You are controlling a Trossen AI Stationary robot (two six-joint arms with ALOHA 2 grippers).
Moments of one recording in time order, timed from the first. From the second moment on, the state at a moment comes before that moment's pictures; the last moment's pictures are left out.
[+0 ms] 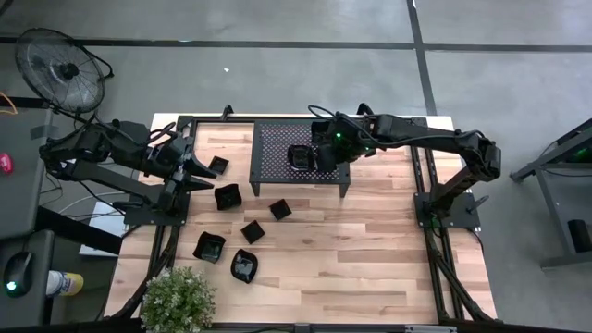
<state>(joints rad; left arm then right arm) -0.16 0.80 1.37 -0.92 0.01 -0.43 -0.29 1.56 1.43 -0.94 0.02 0.93</state>
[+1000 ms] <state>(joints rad) -0.16 0.80 1.37 -0.92 -0.01 -0.43 -0.29 1.41 1.43 -1.06 0.00 0.86</state>
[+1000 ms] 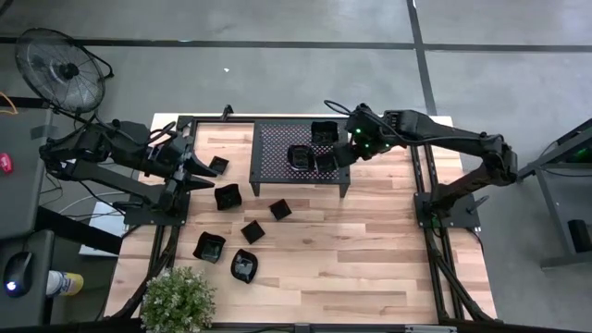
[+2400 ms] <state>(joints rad) -0.16 0.95 1.06 -0.85 0.04 -0.82 0.21 1.21 1.43 -1.19 0.45 1.07</state>
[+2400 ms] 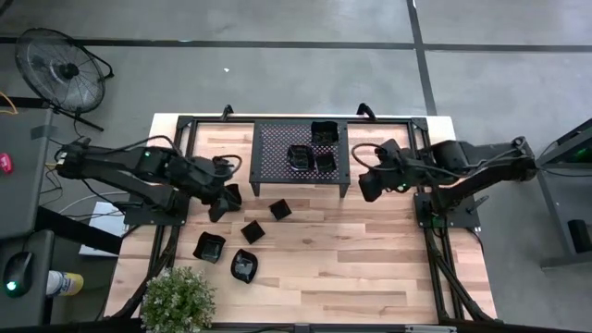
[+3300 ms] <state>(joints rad) -0.40 1.37 0.88 -0.65 0.04 -1.64 0.50 1.07 1.43 -1.21 0.54 0.97</state>
